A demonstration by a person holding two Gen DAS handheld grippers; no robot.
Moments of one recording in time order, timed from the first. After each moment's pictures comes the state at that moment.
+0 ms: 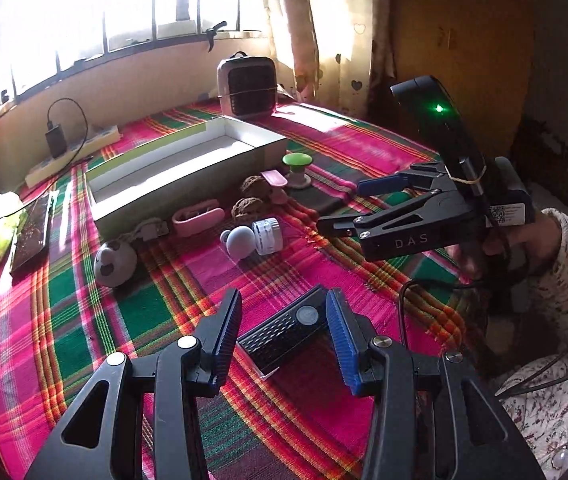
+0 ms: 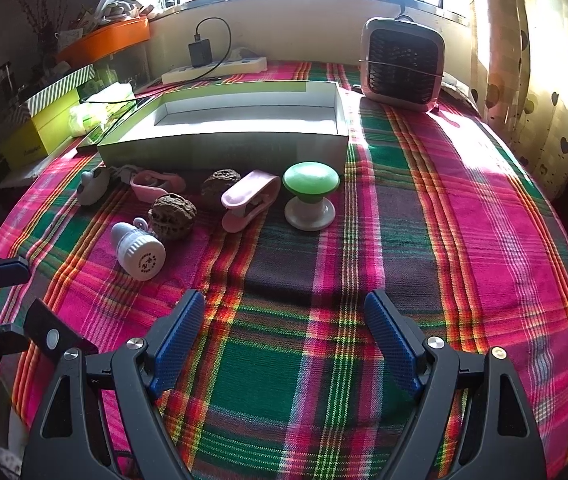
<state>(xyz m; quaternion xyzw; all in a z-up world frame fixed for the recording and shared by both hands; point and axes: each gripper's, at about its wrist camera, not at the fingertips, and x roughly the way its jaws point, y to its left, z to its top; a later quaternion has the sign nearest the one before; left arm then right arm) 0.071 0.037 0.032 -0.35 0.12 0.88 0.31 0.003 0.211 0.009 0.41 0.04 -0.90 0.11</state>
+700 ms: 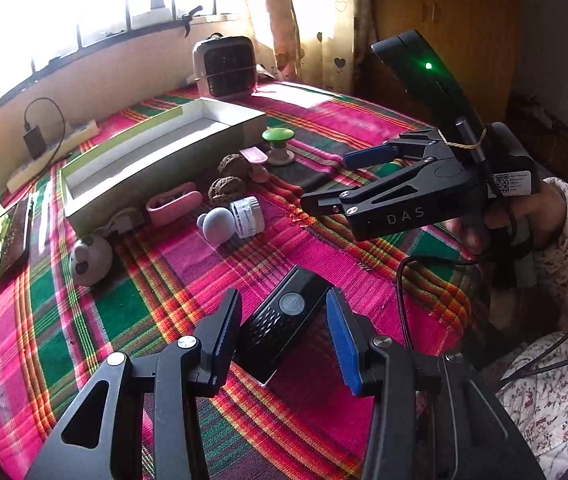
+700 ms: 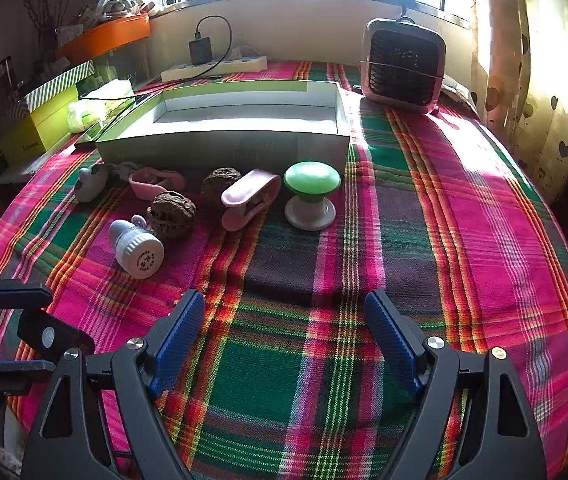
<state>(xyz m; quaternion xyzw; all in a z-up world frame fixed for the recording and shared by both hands) 0.069 0.045 0.020 -0.37 0.14 0.86 0.33 0.003 0.211 0.009 0.41 0.04 -0.90 0.11</state>
